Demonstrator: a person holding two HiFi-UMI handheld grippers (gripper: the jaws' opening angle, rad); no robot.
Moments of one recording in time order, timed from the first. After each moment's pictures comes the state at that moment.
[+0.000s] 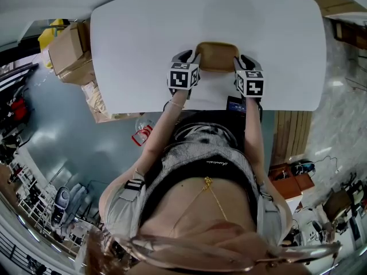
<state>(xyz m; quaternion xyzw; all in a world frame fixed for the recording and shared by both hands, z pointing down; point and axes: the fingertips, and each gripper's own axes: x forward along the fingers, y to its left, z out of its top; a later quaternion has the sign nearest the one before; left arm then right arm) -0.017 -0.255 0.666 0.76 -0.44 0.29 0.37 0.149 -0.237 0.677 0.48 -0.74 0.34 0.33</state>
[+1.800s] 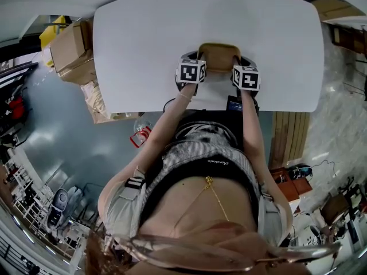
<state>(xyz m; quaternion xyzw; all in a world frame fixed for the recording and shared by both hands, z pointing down) -0.008 -0.256 0.703 0.75 -0.44 0.30 0.39 0.141 -0.241 0.714 0.50 -0.71 0.37 0.33</state>
